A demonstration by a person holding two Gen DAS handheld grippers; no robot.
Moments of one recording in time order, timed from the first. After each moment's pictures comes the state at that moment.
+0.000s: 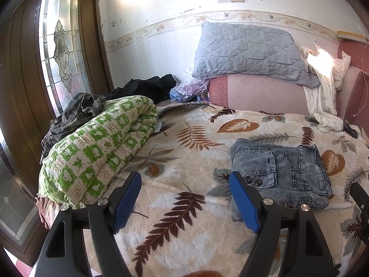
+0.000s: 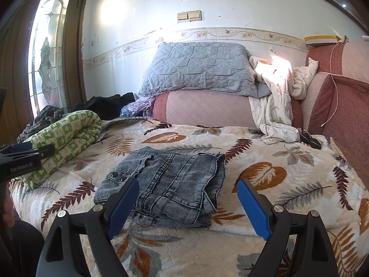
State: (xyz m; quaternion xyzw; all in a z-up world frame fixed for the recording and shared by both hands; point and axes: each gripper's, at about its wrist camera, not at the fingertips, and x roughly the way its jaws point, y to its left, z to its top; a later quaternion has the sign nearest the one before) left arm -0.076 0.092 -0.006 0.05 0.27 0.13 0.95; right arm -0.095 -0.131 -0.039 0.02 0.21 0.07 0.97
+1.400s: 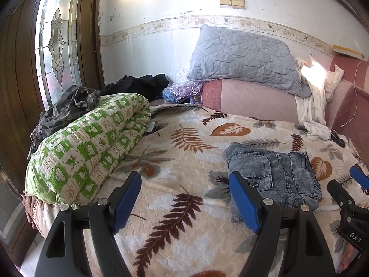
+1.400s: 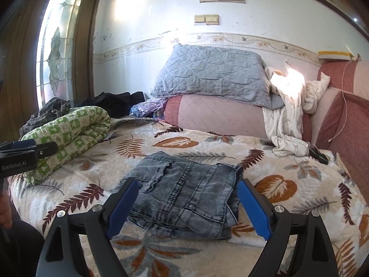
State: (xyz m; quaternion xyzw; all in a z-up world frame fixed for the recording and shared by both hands) left arm -0.082 0.122 0.001 0.00 0.27 0.08 0.96; right arm -0.086 -0.085 -0.027 -0.02 0.20 0.09 0.98
